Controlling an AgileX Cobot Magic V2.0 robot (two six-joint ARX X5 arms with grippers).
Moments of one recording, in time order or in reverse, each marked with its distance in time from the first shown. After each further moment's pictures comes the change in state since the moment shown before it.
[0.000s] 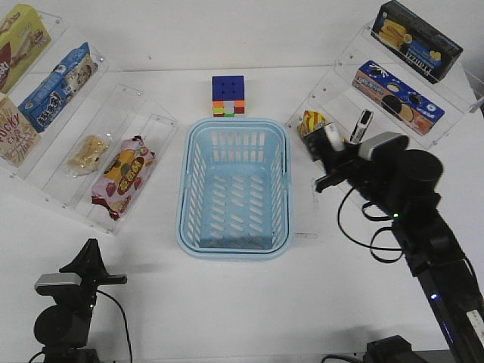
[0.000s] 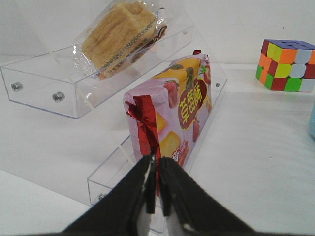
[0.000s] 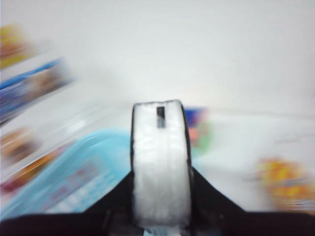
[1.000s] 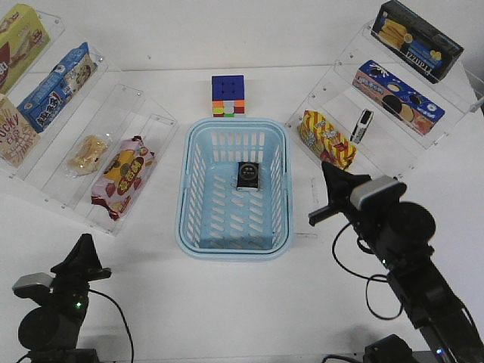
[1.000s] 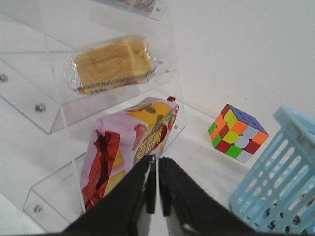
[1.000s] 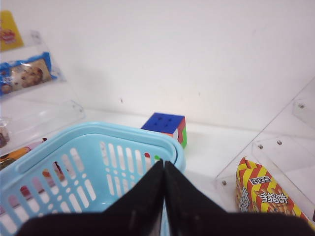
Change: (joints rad) left arm 0.000 0.082 0.204 -0.095 0.033 -0.443; right arm 0.099 -0.307 -0.329 0.203 0.316 -0.081
